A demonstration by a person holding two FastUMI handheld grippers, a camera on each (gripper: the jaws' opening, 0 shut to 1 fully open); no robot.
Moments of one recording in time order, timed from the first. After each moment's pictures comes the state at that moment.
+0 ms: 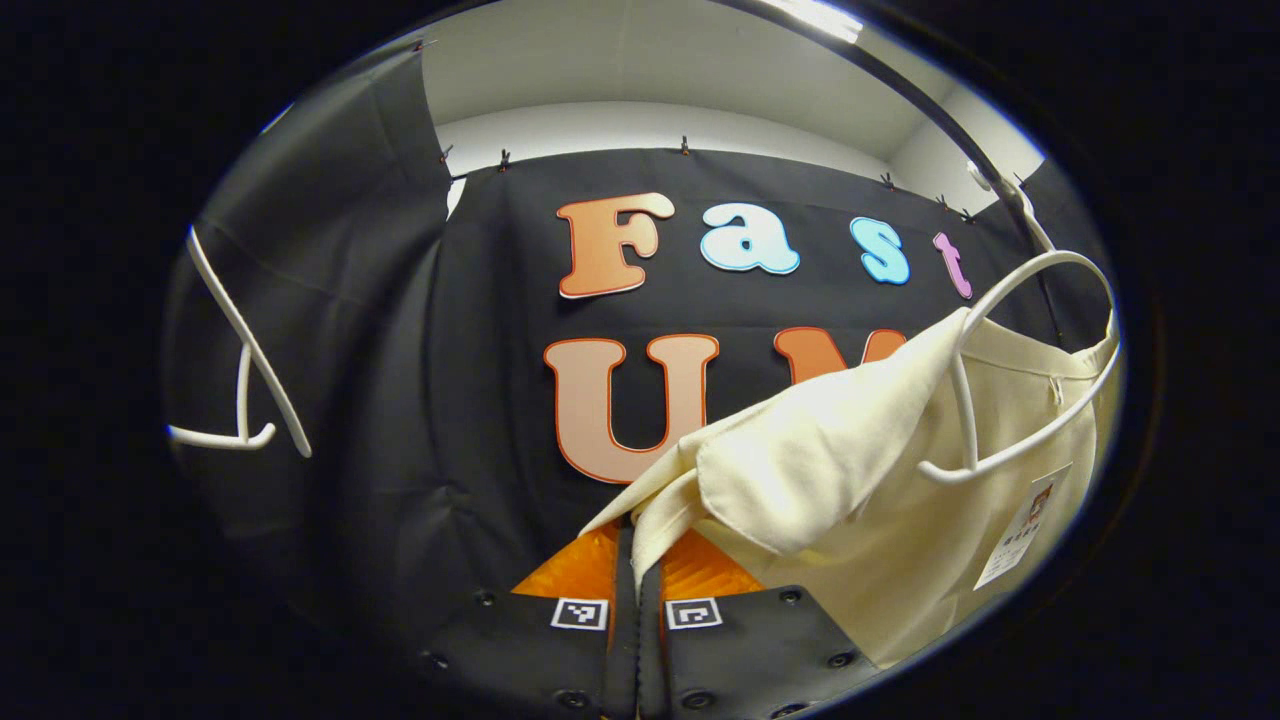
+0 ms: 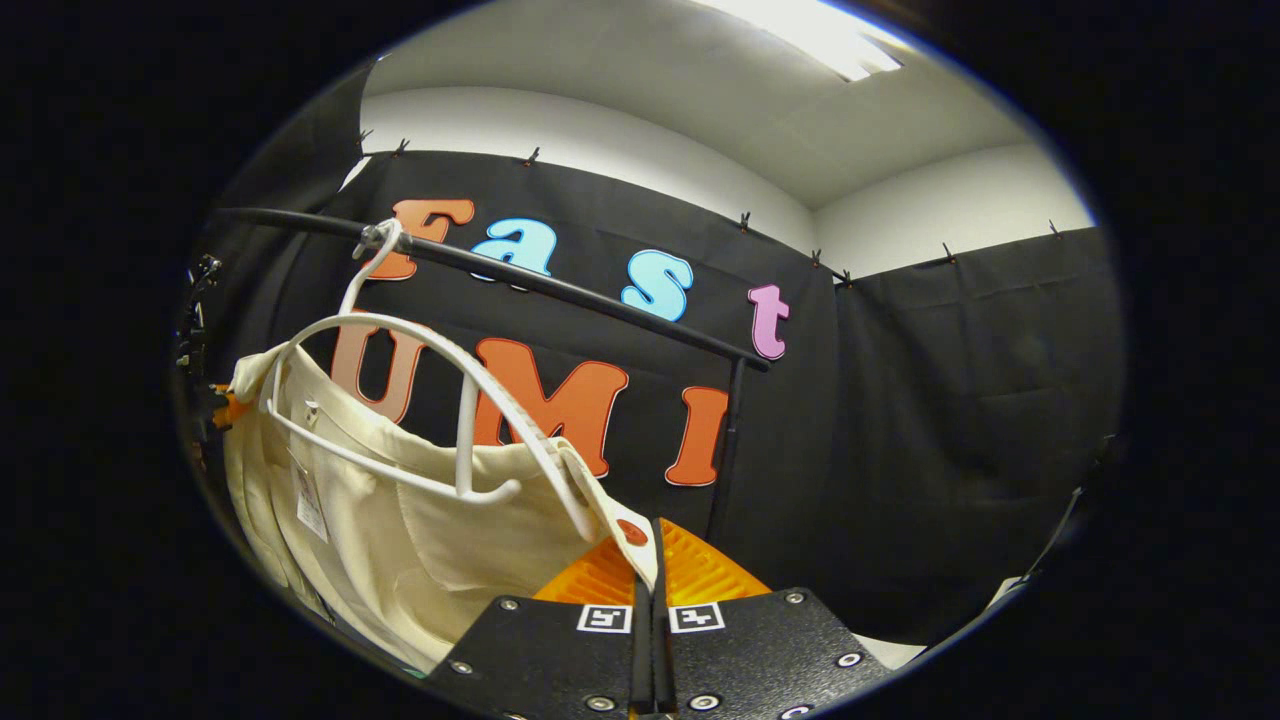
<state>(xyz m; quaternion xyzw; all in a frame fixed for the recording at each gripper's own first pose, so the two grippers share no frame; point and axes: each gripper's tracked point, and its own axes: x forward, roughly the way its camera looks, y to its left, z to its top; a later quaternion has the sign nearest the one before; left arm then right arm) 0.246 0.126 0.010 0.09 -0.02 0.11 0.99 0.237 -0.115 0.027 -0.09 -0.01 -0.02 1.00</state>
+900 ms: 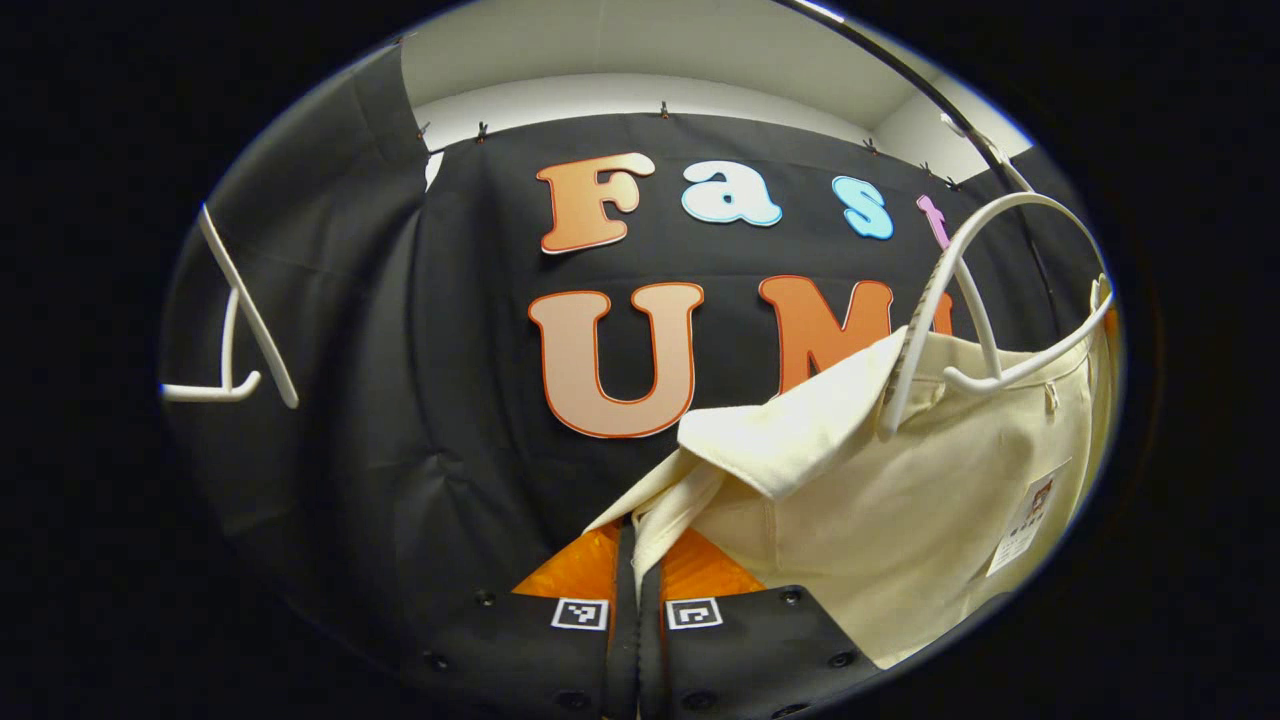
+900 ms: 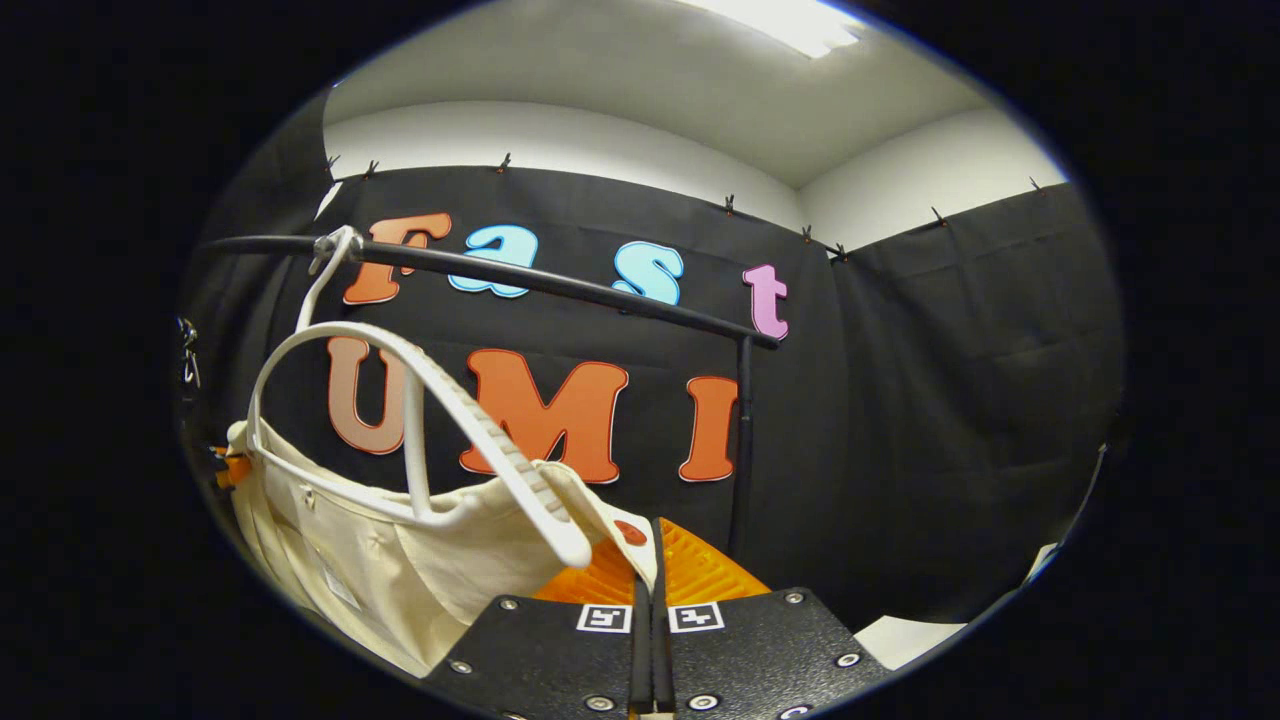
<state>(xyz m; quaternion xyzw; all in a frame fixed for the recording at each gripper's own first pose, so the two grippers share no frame) 0.244 0.124 -0.033 0.10 0.05 0.09 0.99 0.282 -0.129 0.028 -0.01 -0.01 -0.01 1.00</state>
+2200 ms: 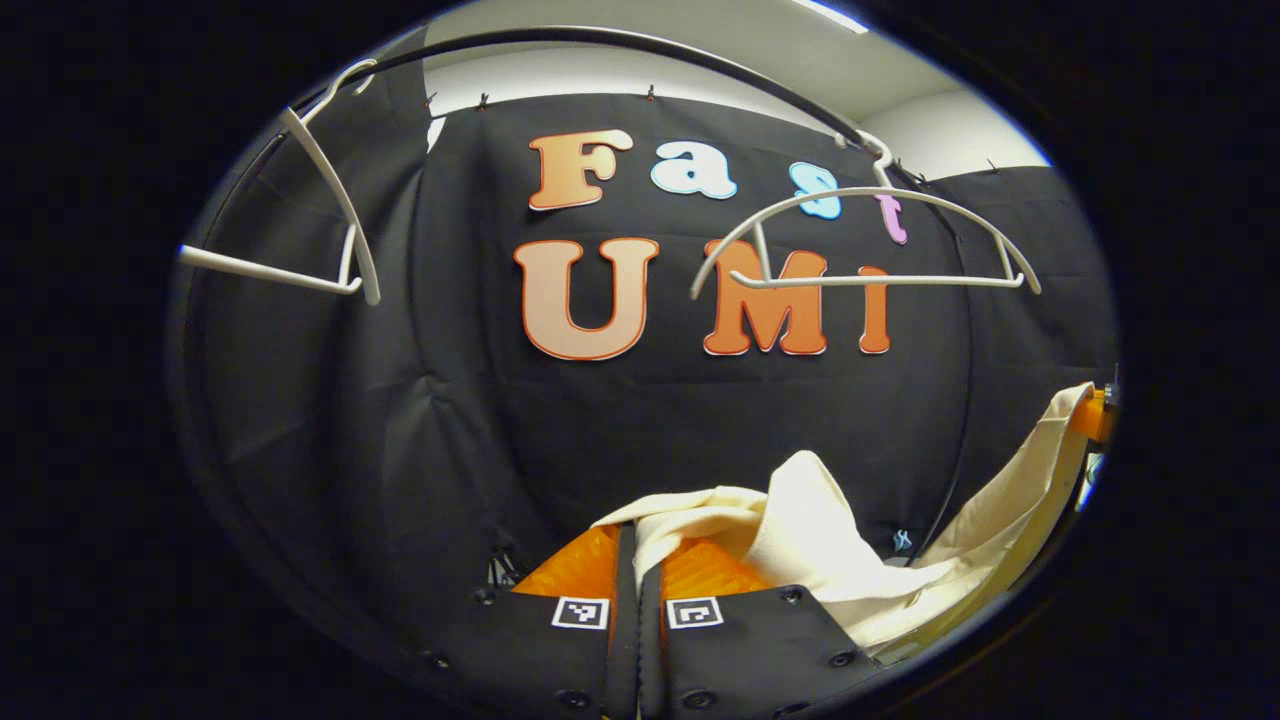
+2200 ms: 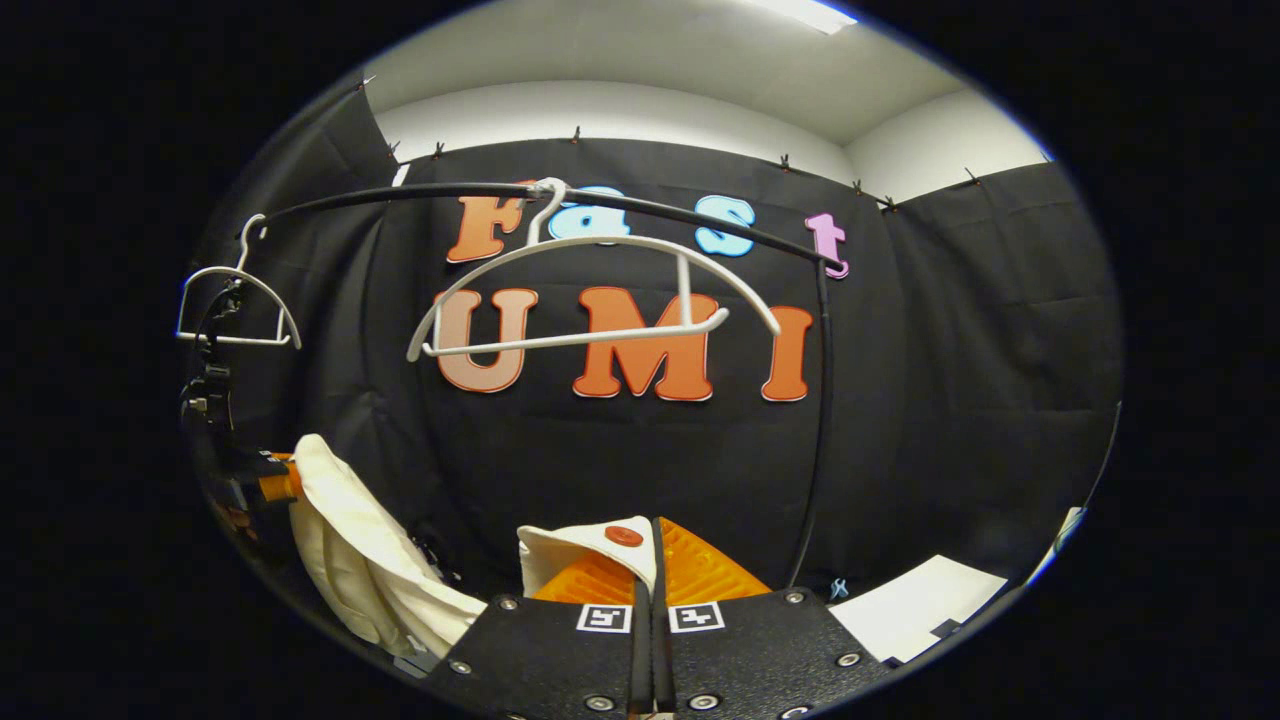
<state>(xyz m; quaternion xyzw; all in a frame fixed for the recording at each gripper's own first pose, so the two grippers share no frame) 0.075 0.049 -0.084 0.05 0.12 0.03 0.99 0.108 0.011 -0.071 0.00 0.08 0.09 0.99</state>
